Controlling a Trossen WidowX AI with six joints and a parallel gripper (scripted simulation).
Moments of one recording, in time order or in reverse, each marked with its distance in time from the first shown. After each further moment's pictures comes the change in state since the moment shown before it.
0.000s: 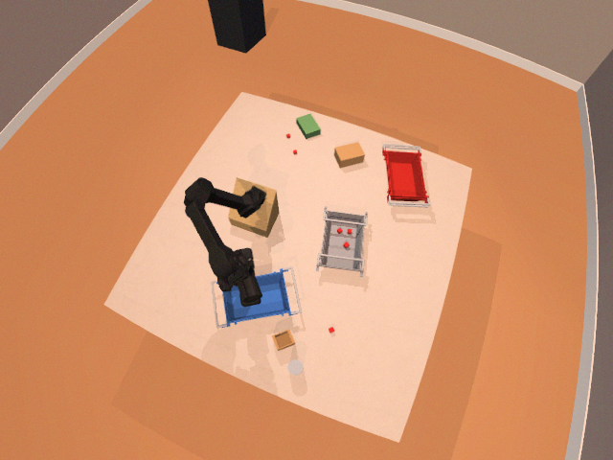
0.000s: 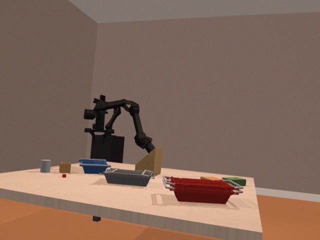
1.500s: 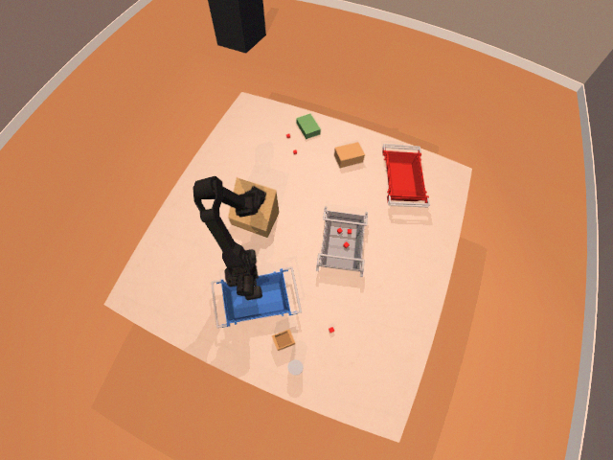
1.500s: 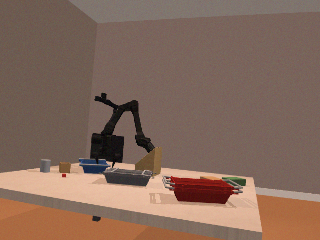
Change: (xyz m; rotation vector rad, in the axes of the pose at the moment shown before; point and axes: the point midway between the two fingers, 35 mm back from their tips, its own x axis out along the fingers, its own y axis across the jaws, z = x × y) arm 0.158 -0.054 0.002 0.008 -0.011 0.026
